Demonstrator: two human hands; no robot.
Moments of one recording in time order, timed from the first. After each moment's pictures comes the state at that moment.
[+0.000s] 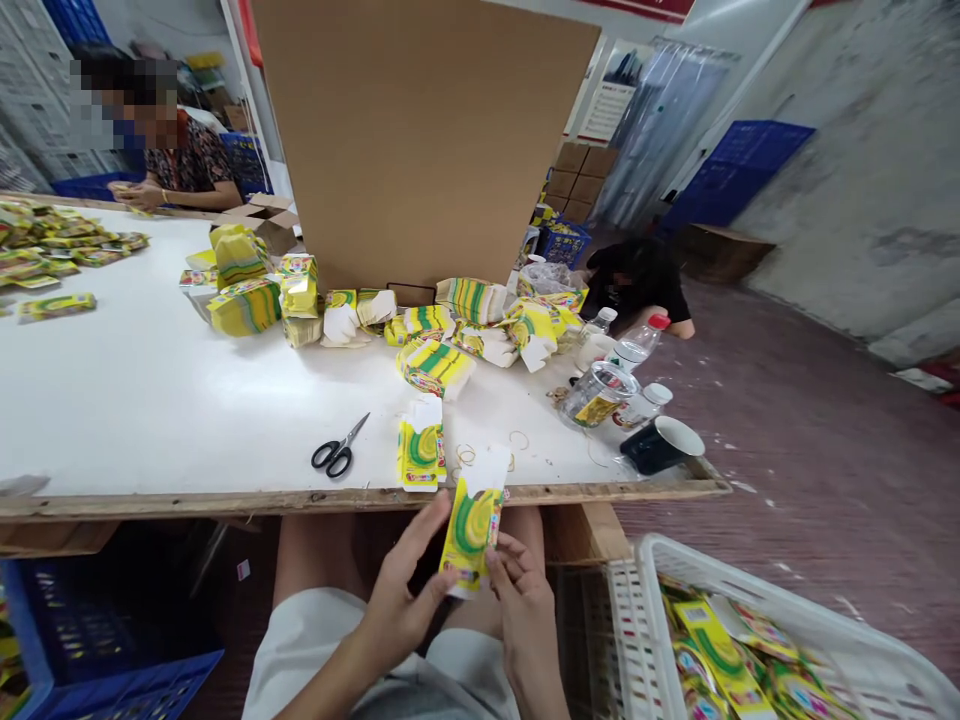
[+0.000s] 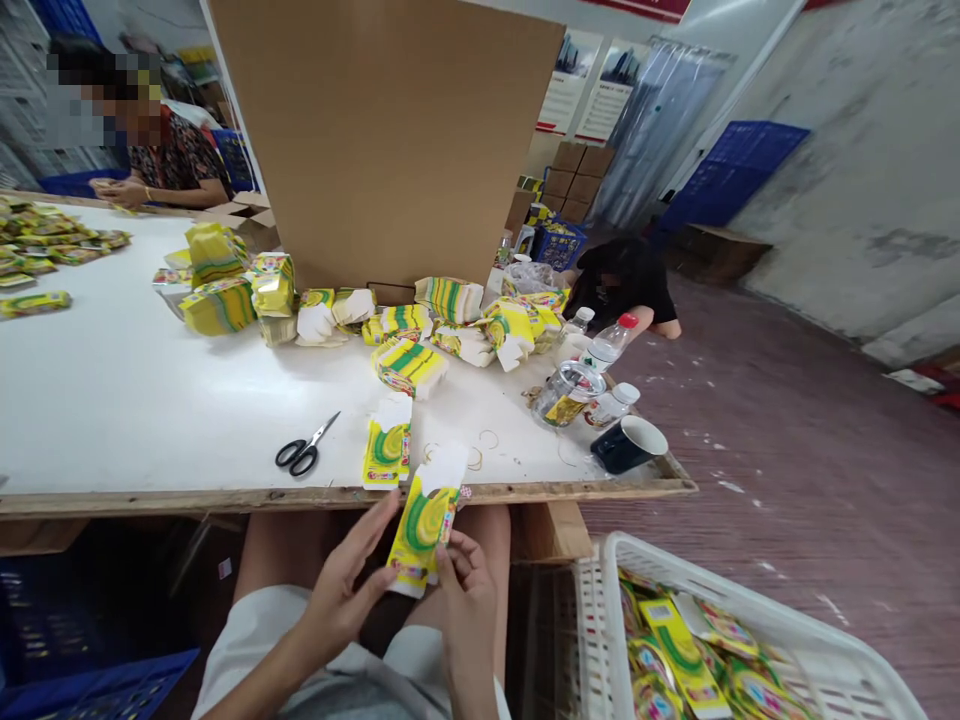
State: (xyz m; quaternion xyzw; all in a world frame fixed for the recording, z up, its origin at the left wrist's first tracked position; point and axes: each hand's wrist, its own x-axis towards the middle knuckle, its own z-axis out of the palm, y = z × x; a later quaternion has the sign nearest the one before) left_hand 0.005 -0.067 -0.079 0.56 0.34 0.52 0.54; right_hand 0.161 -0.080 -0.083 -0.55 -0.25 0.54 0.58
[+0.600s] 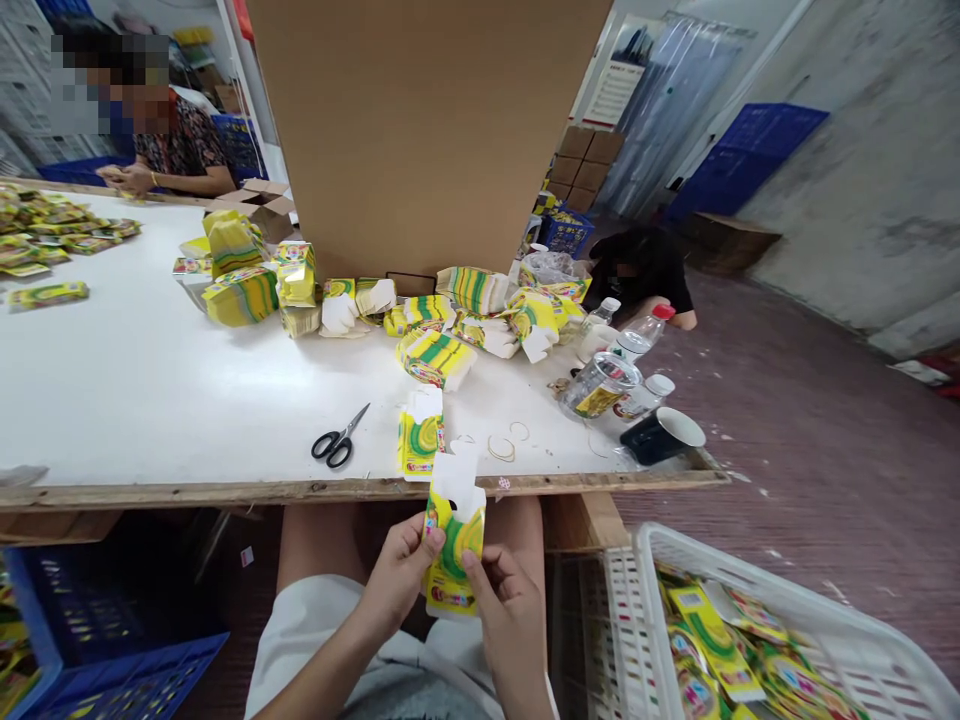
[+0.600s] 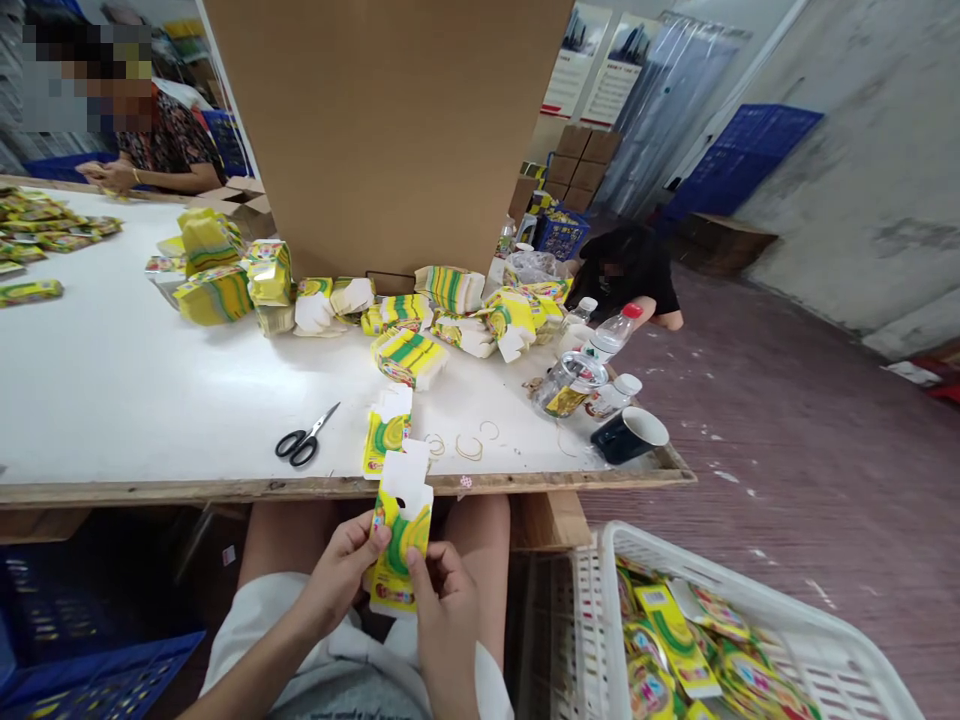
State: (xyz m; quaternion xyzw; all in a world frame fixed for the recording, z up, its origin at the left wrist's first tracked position) left_hand 0.016 -0.062 -0.071 0.32 0.35 0.49 0.73; right_hand 0.148 -0.097 -0.072 -0.56 -0.36 0.53 0.52
